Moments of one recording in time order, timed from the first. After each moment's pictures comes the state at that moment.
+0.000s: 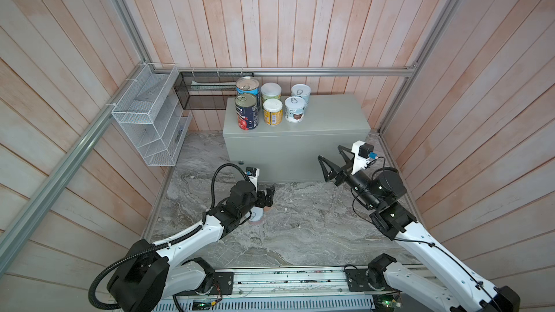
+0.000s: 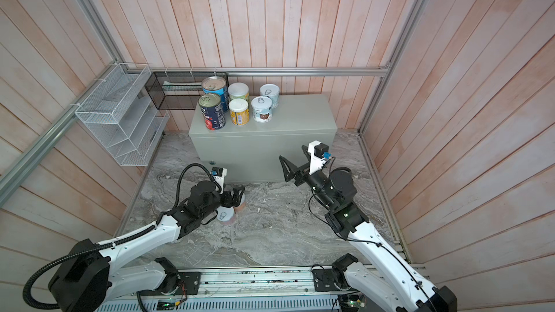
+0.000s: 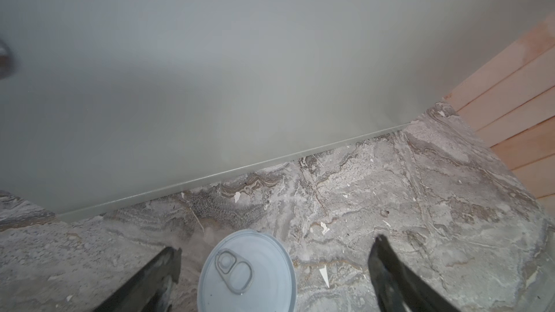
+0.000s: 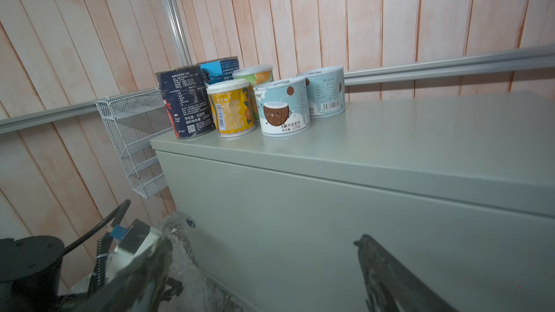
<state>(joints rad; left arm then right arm) -0.63 1.20 0.58 0.13 -0.08 -0.35 0.53 0.83 0.68 0.28 -0.12 0.24</state>
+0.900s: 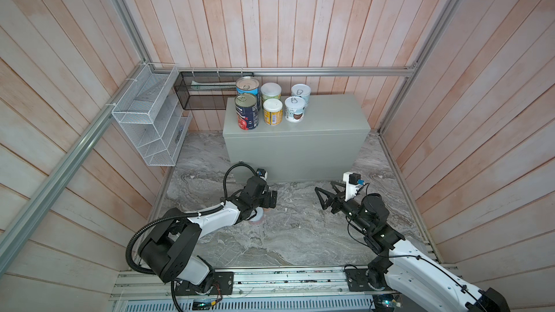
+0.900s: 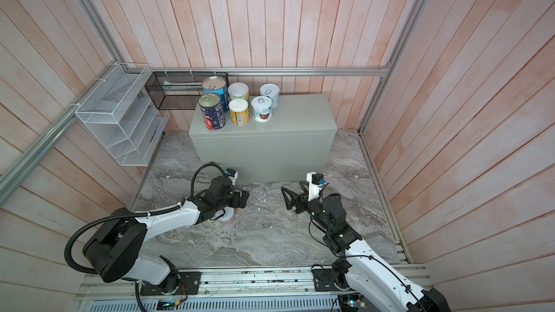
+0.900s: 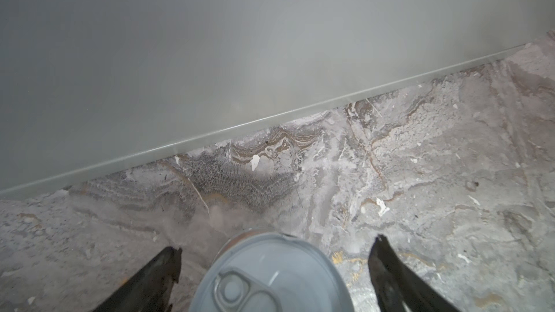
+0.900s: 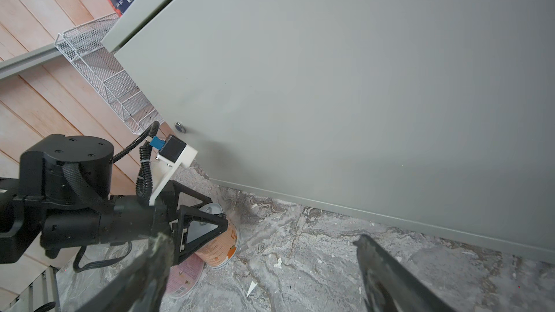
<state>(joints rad) -0.63 1.51 0.70 0.04 -0.10 -0.32 0.54 0.76 0.29 0.37 -0.13 0.43</state>
